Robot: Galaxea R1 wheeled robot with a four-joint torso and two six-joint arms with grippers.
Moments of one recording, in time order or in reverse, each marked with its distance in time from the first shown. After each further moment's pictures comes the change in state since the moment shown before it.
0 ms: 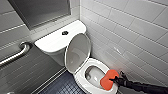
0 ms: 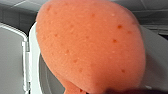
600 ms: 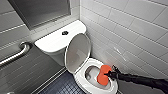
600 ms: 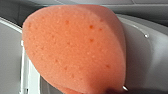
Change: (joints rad) left arm 0.000 -0.001 0.000 -0.005 -0.001 0.000; right arm 0.100 0.175 -0.193 -0.015 -0.127 -0.011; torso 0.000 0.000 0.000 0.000
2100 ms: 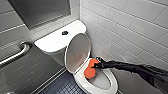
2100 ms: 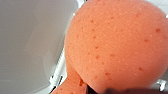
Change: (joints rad) left arm 0.000 -0.027 0.006 -0.001 -0.001 0.000; right arm 0.198 0.303 -0.176 0.040 -0.289 -0.173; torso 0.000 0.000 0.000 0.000
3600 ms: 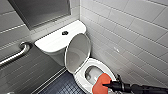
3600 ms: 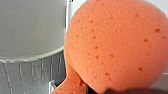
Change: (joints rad) left arm 0.003 0.010 0.000 0.000 0.000 0.000; right arm -0.286 -0.527 0.725 0.071 0.320 -0.011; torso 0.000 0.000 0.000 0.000
